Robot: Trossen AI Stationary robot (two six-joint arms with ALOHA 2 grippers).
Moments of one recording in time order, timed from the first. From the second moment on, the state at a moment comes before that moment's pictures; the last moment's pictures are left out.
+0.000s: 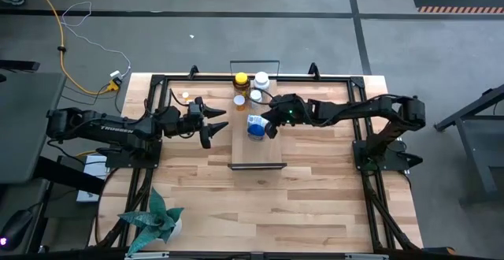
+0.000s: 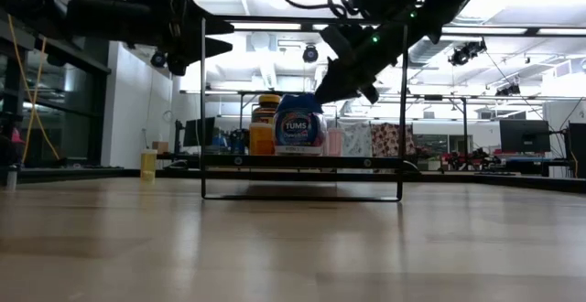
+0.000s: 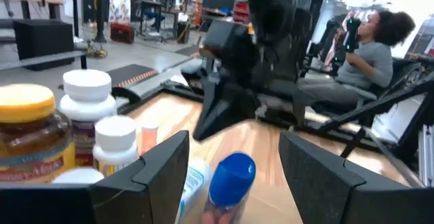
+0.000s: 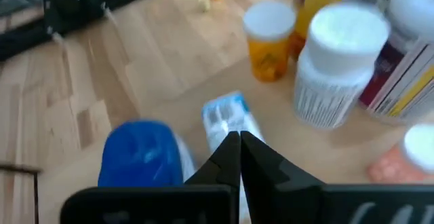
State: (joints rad) left arm 0.27 1.02 0.31 0.69 -0.09 -0.18; right arm -0.21 1.57 0.93 0.06 0.10 0.29
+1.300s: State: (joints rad) left arm 0.27 1.10 0.31 0.76 -0.09 -0.18; right arm -0.23 1.64 0.93 0.01 0.00 0.31
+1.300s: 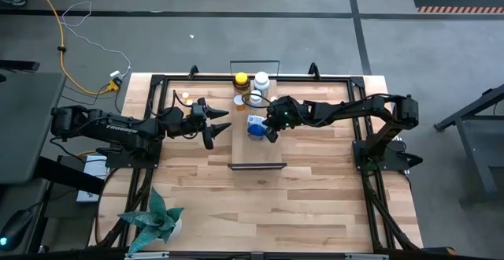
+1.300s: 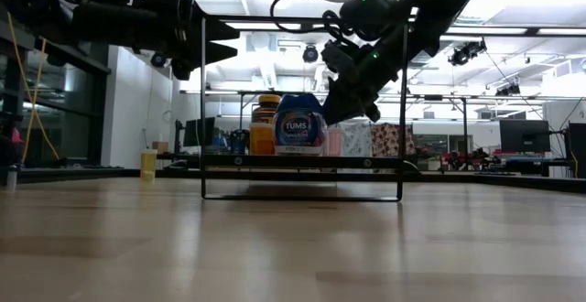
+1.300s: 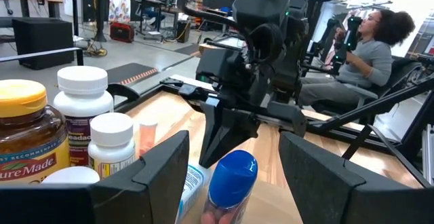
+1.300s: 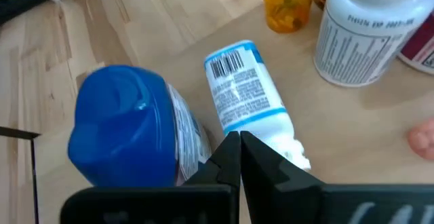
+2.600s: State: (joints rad) left arm 0.27 1.10 0.31 0.76 -0.09 -0.18; right arm -0.23 1.57 0.93 -0.08 0.21 0.41
